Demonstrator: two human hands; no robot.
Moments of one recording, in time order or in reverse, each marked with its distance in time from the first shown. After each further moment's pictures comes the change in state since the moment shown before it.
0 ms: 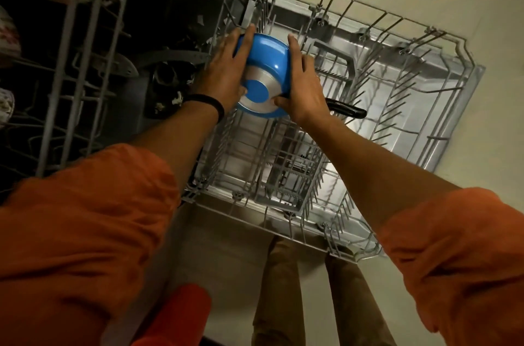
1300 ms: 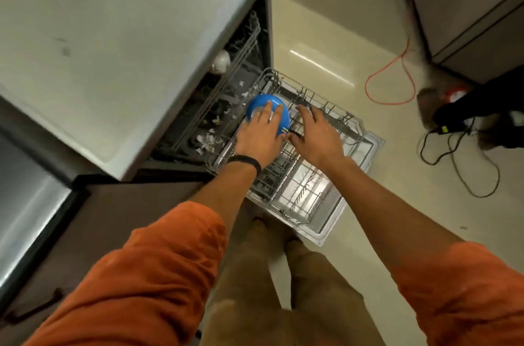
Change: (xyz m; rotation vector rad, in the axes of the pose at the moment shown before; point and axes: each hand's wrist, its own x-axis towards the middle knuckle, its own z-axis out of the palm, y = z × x) left_hand -0.258 0.250 -0.217 0.025 0.155 -0.197; right_hand -0.271 -0.159 -0.245 -0.448 -0.023 -0.192
